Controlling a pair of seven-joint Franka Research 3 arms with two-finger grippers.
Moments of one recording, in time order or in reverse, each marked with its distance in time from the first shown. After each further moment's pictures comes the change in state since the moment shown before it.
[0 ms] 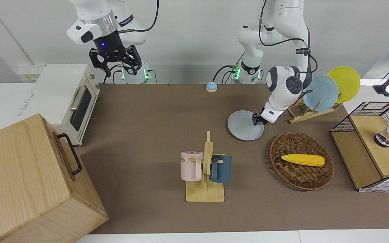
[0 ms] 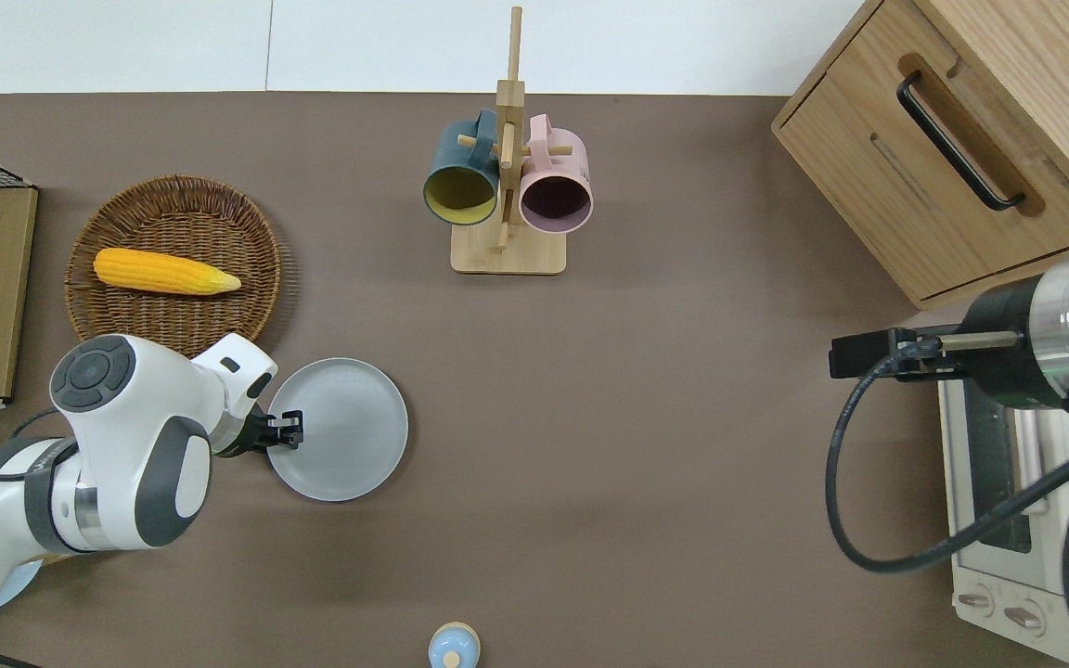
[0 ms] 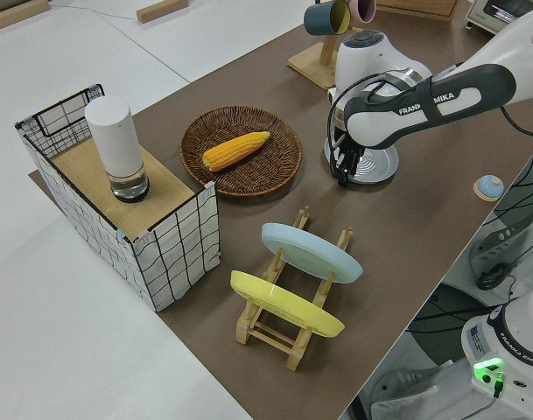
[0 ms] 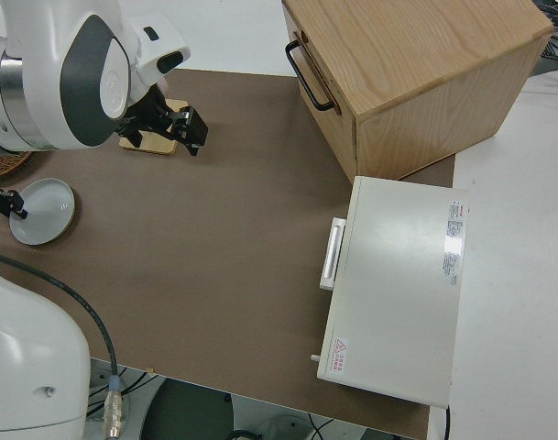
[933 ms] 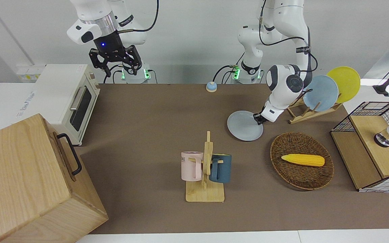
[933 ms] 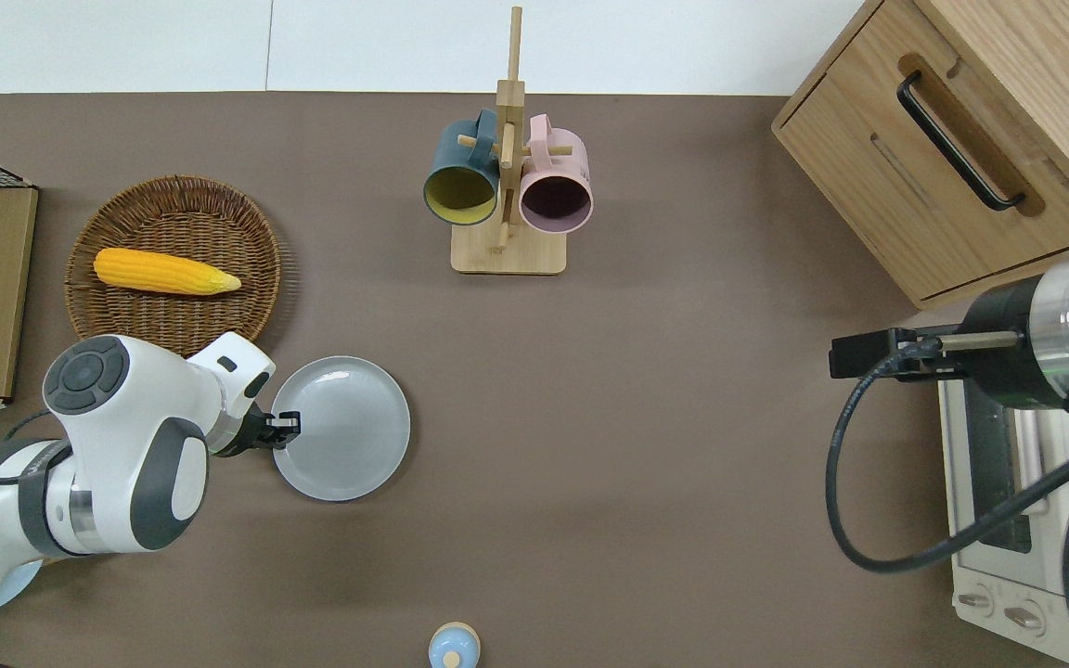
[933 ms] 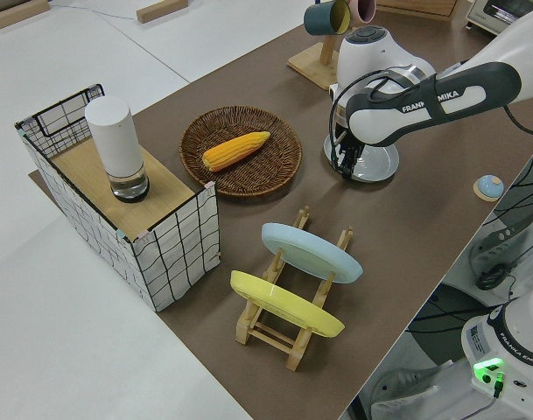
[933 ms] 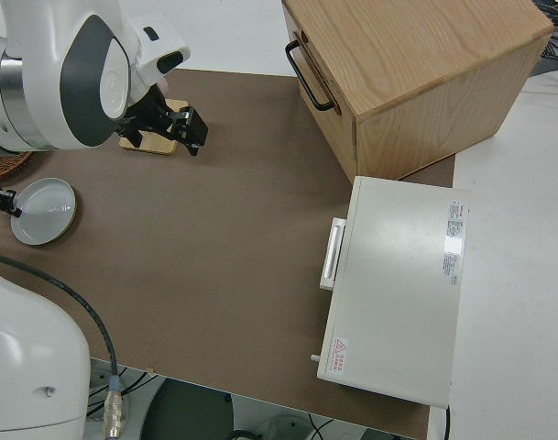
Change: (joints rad) left arm 0.000 -0.015 -0.001 -0.001 -0.004 -0.002 0.002; right arm 0.000 0.000 0.000 0.000 0.000 0.000 0.000
